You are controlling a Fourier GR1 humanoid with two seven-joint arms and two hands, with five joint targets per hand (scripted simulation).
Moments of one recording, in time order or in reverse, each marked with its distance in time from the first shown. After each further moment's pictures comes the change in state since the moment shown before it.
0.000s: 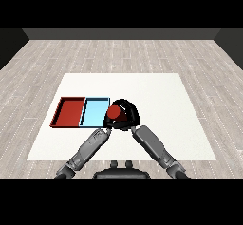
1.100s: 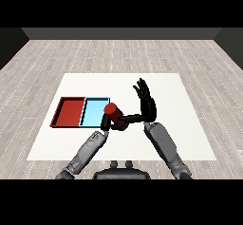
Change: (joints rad) left arm 0.074 -0.004 0.040 -0.003 -0.019 -0.051 -0.028; right arm 0.034 -0.069 -0.179 -0.273 0.134 0.024 0.134
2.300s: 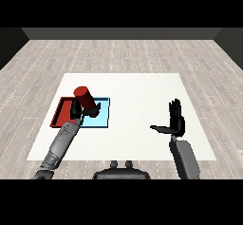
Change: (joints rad) left arm -0.031 0.311 0.266 -0.133 -0.160 -0.063 0.227; right arm 0.409 -0.142 -0.288 0.022 -0.082 0.222 -0.135
